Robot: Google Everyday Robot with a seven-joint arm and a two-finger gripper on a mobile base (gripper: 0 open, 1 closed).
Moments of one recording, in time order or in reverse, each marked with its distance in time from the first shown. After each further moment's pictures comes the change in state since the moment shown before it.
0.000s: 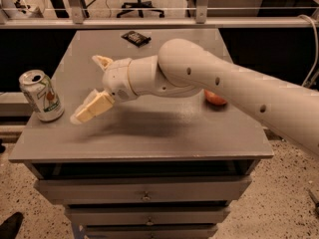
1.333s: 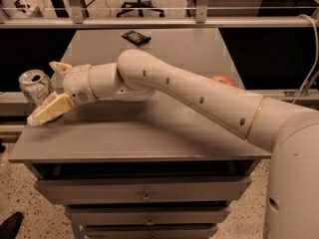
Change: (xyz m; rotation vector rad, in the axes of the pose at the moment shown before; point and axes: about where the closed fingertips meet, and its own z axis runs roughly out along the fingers) arm -0.026 0.013 0.110 -0.167 -0.196 0.066
